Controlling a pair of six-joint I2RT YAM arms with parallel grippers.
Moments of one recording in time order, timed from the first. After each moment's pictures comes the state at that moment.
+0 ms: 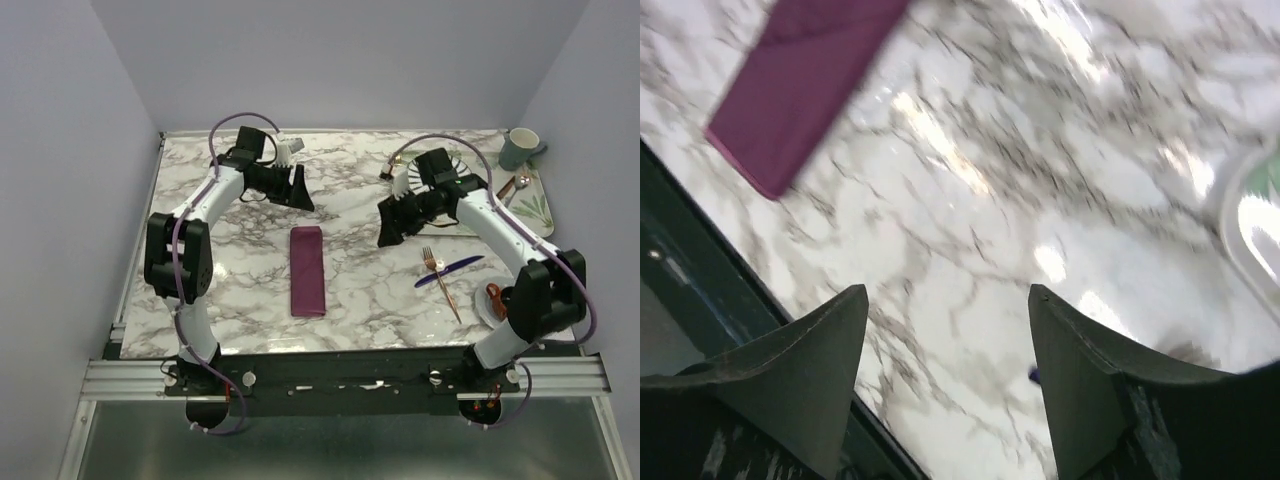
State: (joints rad) left arm -0.24 1.92 1.55 -0.61 0.82 -0.01; right arm 0.36 1.63 1.34 -0.79 -0.59 -0.24
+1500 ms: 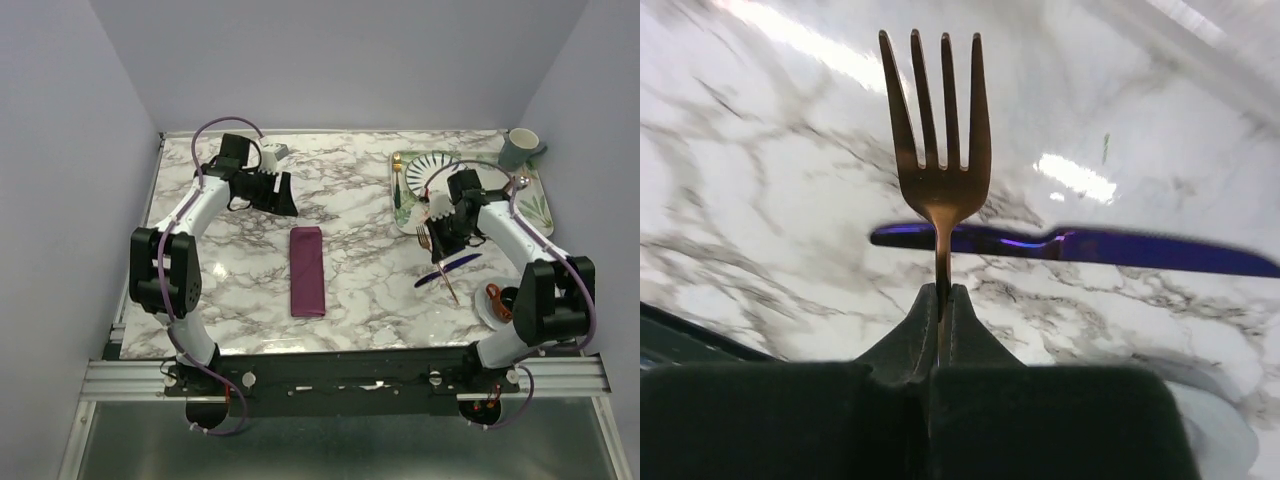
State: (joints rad) left arm -0.18 1.77 1.41 -0.60 0.66 0.08; right arm 0.12 1.57 1.08 -0.88 -0.22 -0.31
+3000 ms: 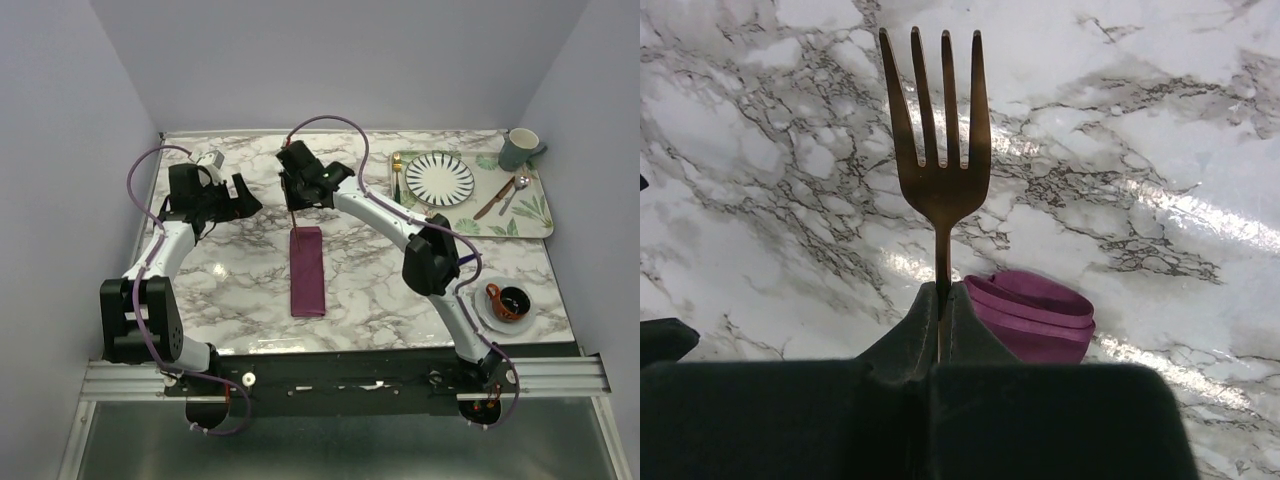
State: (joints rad) left arm 0.05 1.44 0.95 -0.13 0.51 -0.25; right arm 0.82 2.34 2.24 -0.73 0.15 0.44
